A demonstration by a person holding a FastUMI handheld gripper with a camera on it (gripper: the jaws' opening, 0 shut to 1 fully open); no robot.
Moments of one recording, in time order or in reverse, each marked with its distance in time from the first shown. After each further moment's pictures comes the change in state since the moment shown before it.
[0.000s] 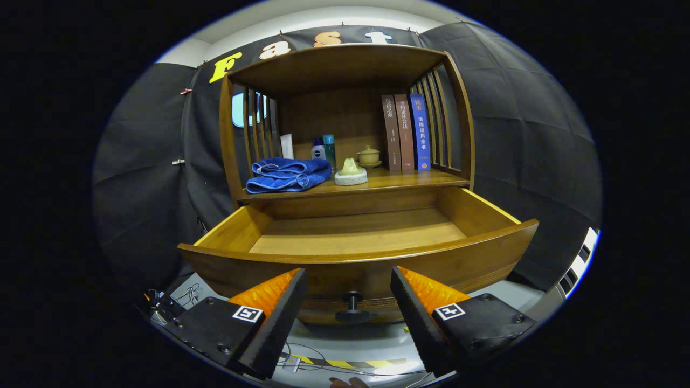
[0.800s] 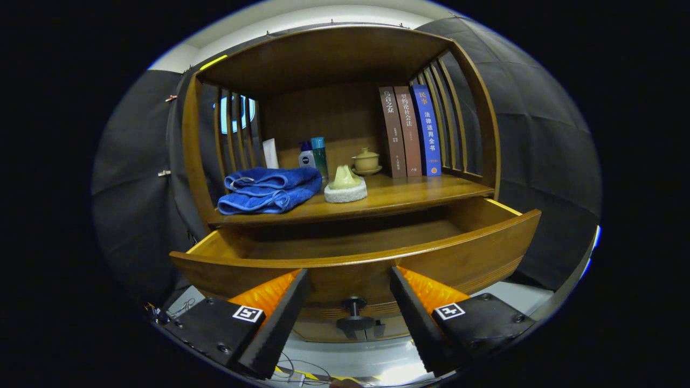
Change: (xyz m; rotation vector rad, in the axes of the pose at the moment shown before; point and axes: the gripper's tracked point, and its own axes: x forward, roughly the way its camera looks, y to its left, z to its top) arm 0.108 -0.003 0.036 0.041 -0.034 -0.017
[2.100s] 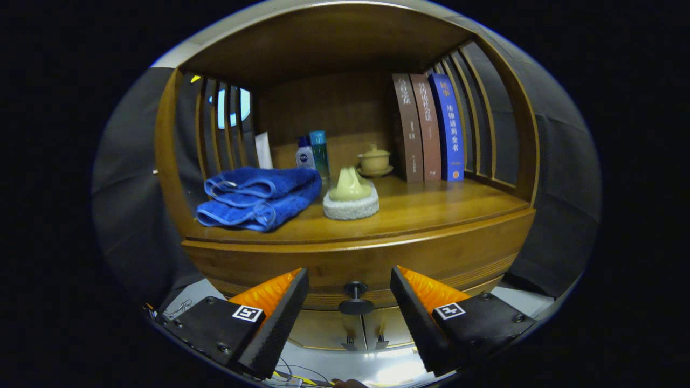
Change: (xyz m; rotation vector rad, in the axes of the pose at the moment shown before) arm 0.042 0.012 0.038 -0.009 0.001 0.021
